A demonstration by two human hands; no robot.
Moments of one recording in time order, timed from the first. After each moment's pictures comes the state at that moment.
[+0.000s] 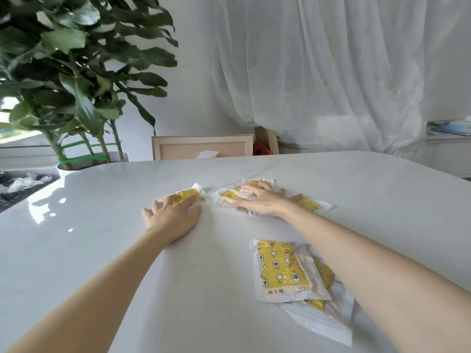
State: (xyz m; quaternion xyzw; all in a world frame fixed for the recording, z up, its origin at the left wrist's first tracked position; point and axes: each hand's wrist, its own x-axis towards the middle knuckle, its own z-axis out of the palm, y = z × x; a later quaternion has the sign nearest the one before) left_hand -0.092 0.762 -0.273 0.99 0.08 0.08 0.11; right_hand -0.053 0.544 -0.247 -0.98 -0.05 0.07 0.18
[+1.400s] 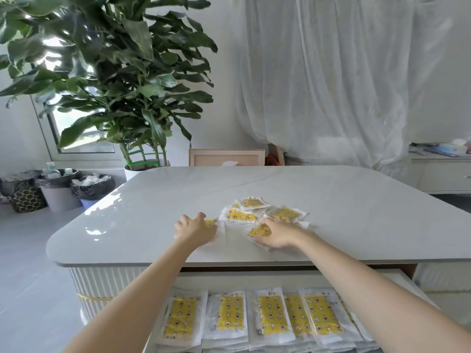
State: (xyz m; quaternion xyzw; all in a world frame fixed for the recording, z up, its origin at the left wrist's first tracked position) left_hand -0.325 0.738 -0.233 0.97 0.17 0.01 0.19; right_hand -0.290 0.523 -0.230 -0.98 -0.12 0.10 0.09
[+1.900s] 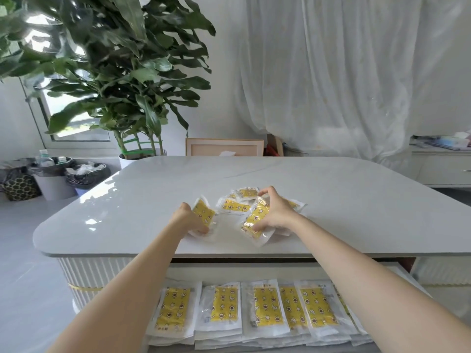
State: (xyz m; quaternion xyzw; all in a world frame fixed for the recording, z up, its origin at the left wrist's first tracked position) left_hand -0.302 0.750 -0.235 0.91 0.23 -0.02 0.36; right_hand -0.283 0.525 -0.222 -0.93 -0.09 0.01 0.36
